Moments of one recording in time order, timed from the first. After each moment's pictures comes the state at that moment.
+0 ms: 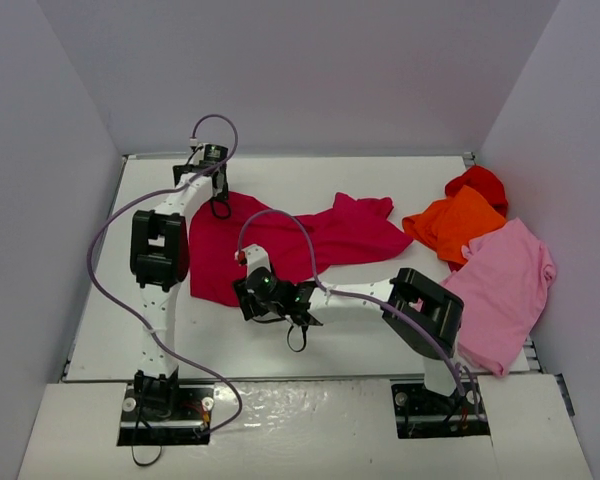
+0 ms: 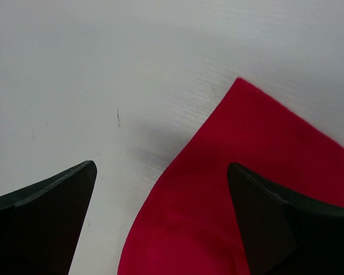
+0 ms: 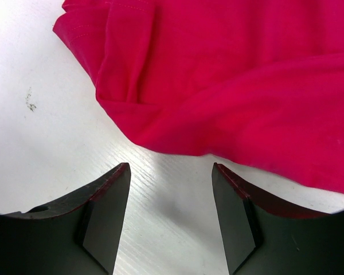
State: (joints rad) left arm -0.17 2.32 1.97 -0.58 -0.56 -0.23; right arm 1.13 1.88 1.09 0.09 0.25 0.44
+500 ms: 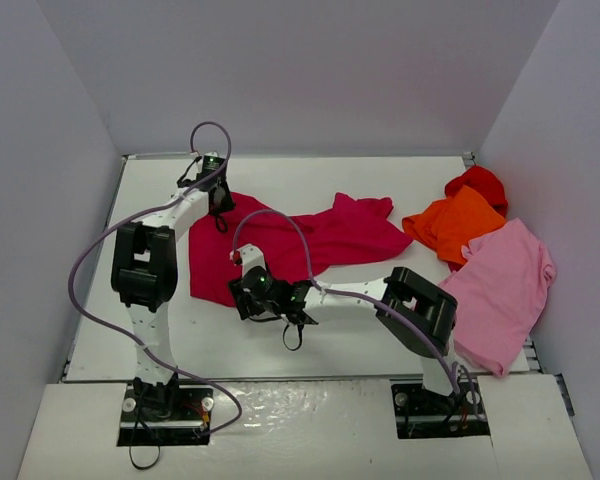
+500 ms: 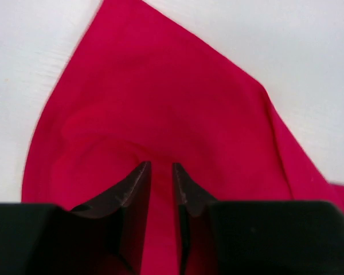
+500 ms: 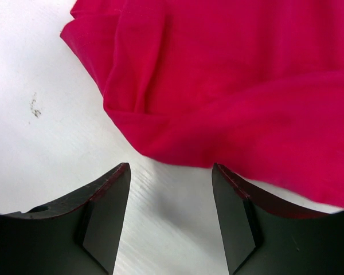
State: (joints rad) left arm -0.20 2.04 1.60 -0.43 -0.19 -0.45; right arm 1.13 1.90 1.12 0.11 0.24 0.43
